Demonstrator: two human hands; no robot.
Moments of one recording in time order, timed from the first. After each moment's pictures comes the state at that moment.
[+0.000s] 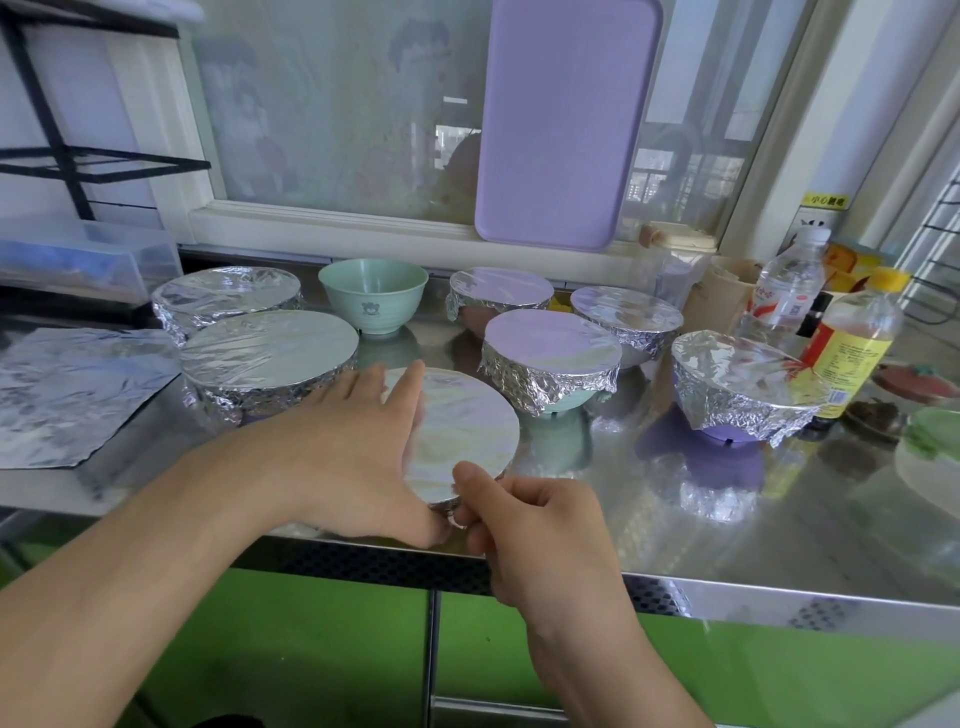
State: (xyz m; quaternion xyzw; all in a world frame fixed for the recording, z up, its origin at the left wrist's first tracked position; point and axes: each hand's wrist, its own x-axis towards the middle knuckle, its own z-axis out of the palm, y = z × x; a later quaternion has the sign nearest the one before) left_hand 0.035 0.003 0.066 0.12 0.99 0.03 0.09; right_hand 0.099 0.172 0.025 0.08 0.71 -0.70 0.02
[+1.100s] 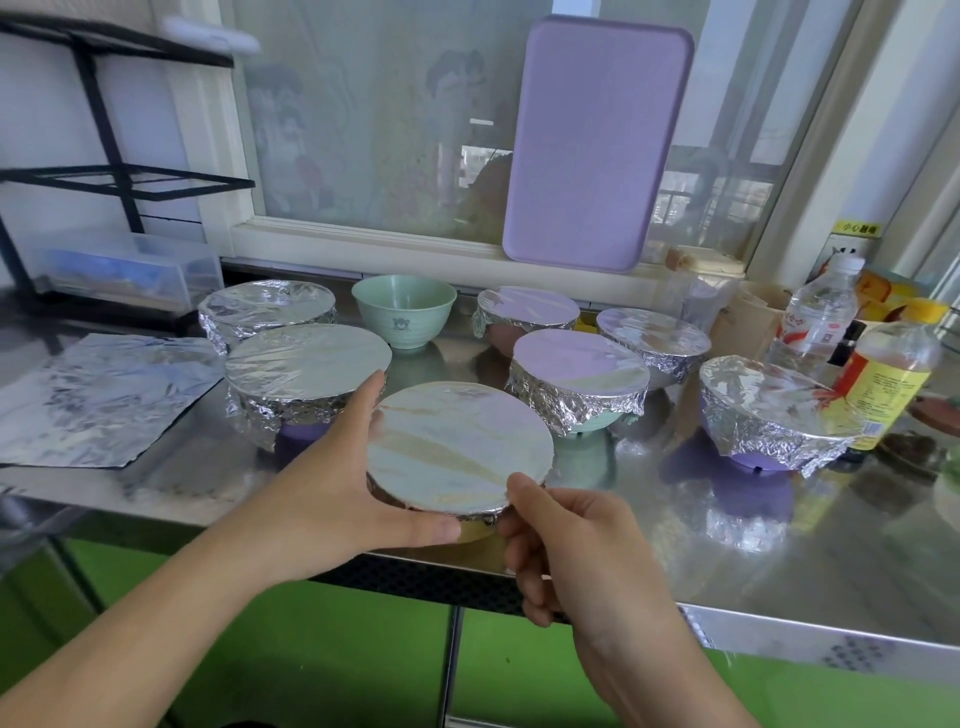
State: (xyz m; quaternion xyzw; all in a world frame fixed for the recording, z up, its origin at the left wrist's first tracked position) left_hand 0.051 -0.037 0.023 0.09 0.88 0.47 0.01; right_hand 0.090 0.184 0.018 0.05 0.69 -0.72 0.06
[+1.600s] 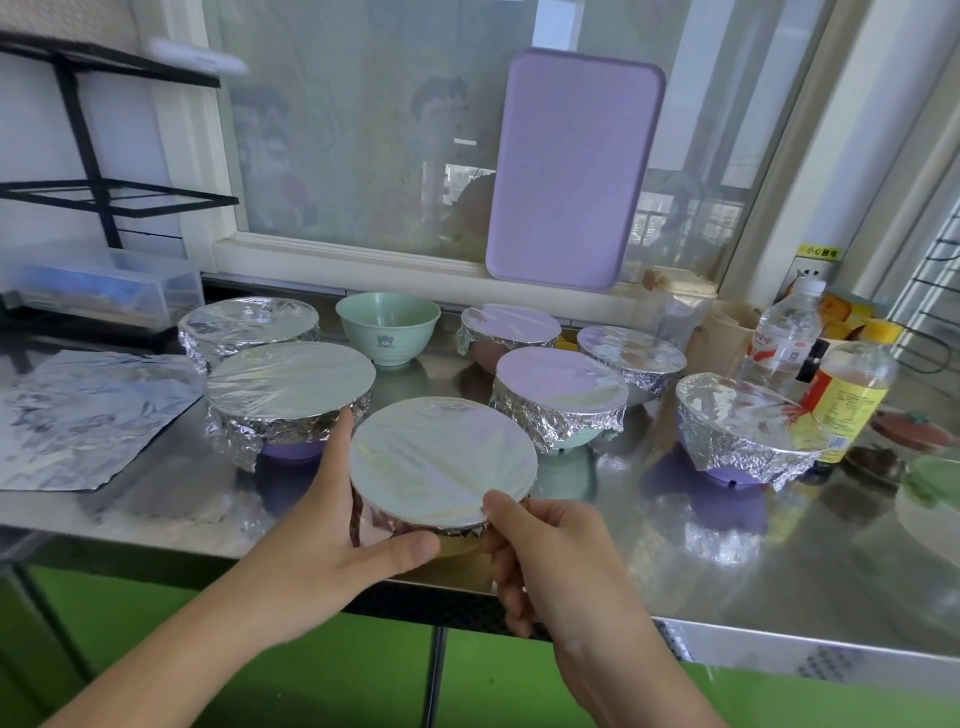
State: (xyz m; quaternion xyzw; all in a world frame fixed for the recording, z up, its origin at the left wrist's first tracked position) left_hand 0.058 -0.034 -0.004 0.10 0.85 0.52 0.00; right_hand 0.086 0.181 0.023 0.06 0.72 -0.69 0.06
